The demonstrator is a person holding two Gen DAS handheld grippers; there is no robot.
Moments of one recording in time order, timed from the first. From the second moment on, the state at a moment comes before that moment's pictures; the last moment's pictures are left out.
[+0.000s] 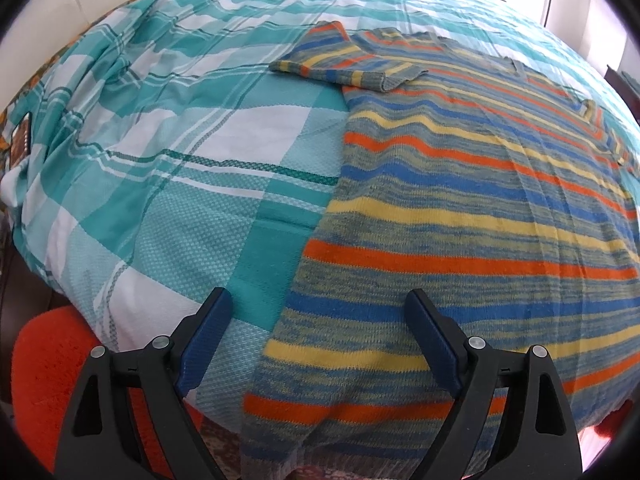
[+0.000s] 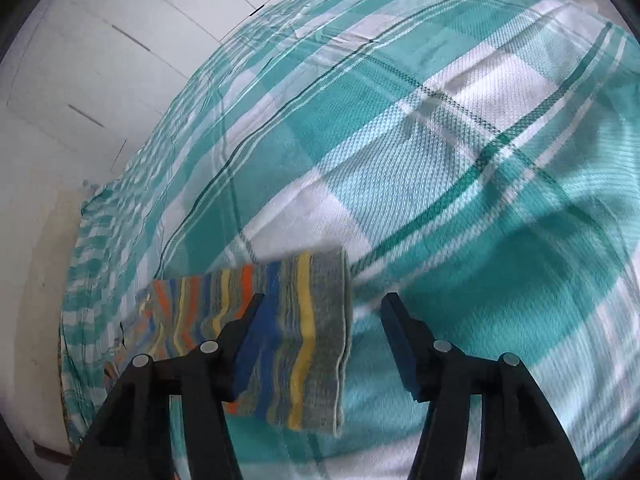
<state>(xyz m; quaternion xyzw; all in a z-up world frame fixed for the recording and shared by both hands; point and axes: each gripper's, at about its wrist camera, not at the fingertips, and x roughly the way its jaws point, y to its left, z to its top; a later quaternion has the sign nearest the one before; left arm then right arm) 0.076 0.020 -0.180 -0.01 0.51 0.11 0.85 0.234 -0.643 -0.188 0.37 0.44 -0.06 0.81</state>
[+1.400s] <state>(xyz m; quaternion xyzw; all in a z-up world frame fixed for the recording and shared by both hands) 0.075 0.031 -0.152 0.00 0.51 0.08 0.86 0.162 -0.587 -0.167 0.27 0.48 -0.10 0.83</state>
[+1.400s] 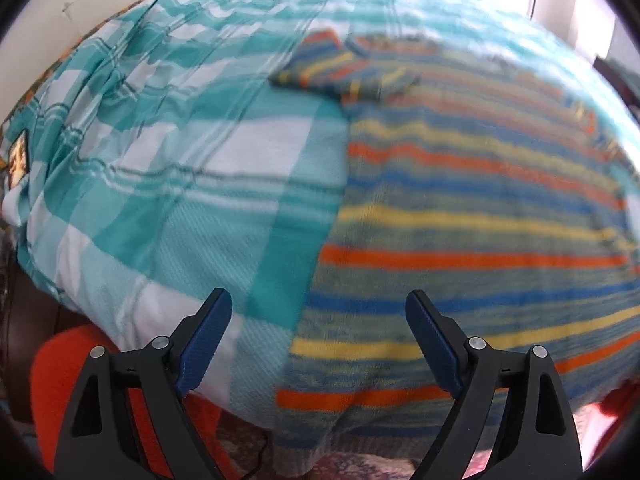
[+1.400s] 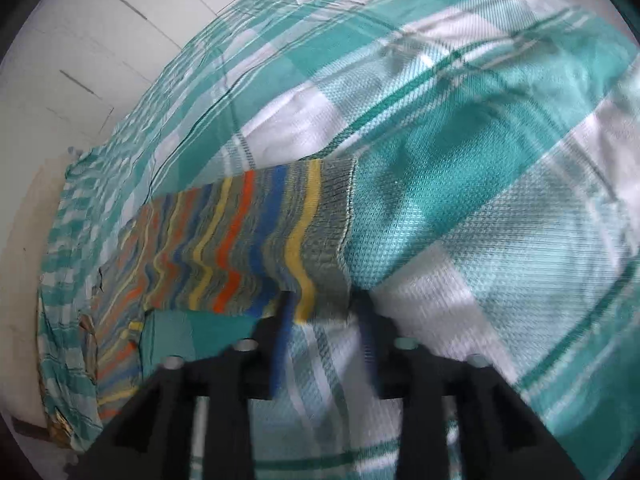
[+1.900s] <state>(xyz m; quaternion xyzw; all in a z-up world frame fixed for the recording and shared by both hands) 0.300 -0.014 -0.192 0.17 0.56 -0.06 0.81 0.083 -0.408 -0.123 0.11 0.41 0.00 0.91</state>
